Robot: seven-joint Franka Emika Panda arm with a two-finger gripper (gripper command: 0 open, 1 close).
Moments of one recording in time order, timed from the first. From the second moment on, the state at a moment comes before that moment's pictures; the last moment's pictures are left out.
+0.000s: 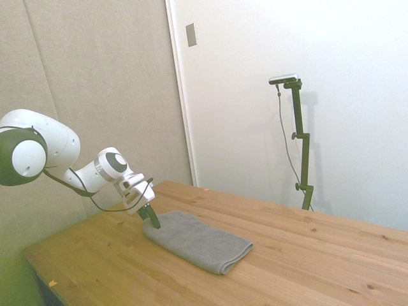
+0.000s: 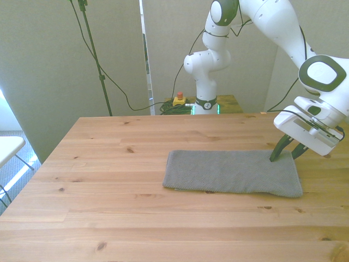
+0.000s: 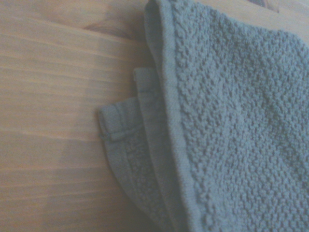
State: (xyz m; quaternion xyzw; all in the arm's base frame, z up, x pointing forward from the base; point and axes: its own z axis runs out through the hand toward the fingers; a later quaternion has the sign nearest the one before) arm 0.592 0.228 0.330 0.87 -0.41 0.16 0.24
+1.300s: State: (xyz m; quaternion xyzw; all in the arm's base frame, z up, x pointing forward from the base) arm 0.573 0.162 0.419 0.86 -0.46 0.18 0.10
